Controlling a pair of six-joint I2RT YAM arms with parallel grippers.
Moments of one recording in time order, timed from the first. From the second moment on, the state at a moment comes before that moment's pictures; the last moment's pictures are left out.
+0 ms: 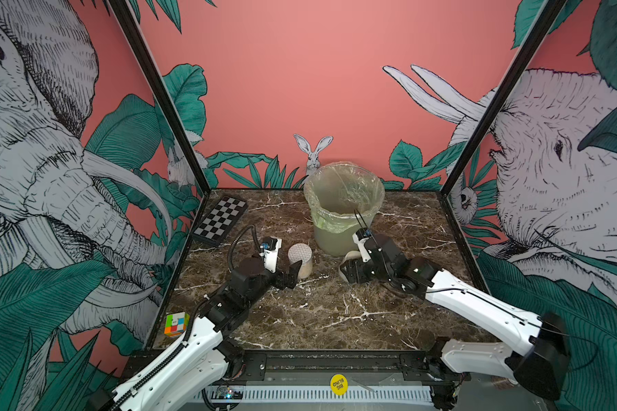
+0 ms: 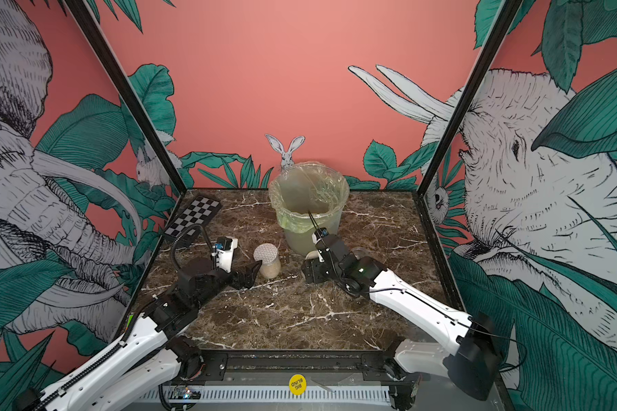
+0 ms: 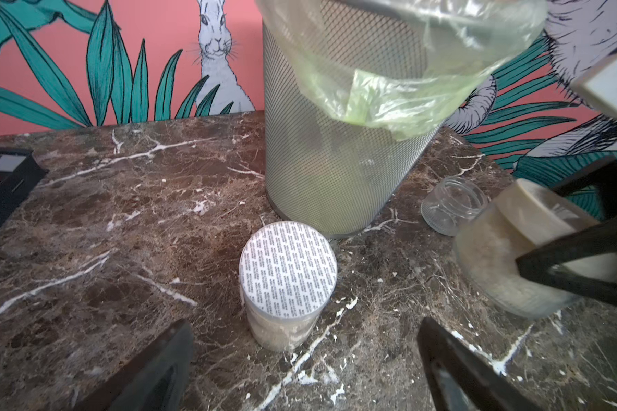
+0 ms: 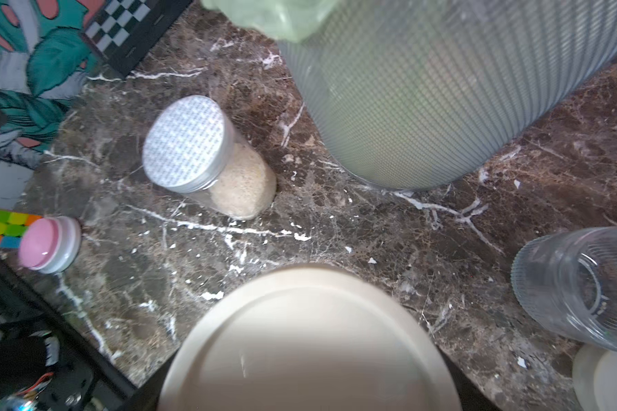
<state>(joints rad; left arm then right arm) -0.65 0.72 0.55 -0.17 -0.06 -0.19 0.82 1.20 1.02 -0.61 0.05 0.42</state>
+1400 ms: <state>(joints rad) -0.64 1.42 1.44 -0.27 0.27 0.34 0.41 1.77 2.22 -1.10 -0.31 0.33</state>
